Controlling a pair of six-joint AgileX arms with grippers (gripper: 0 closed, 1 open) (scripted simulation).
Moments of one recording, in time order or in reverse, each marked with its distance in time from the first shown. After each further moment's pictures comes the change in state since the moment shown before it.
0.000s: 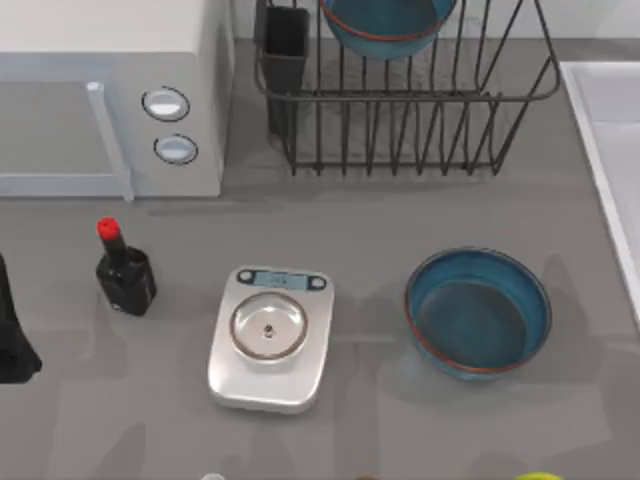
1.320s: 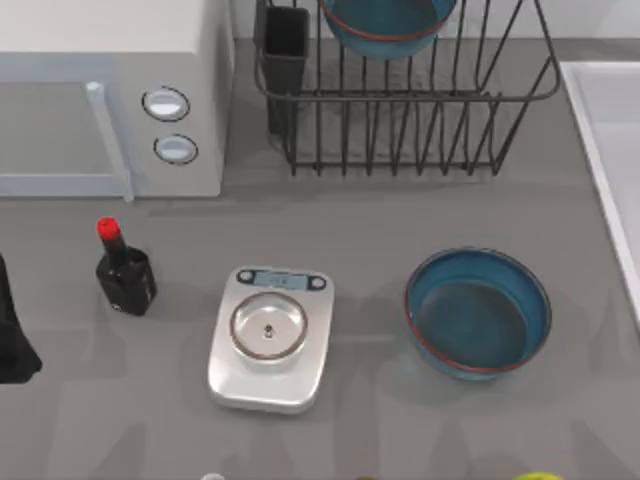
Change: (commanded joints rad) left arm 0.000 0.000 0.000 0.000 0.000 0.000; right arm 0.388 -1.629 -0.358 -1.273 0.361 -0.011
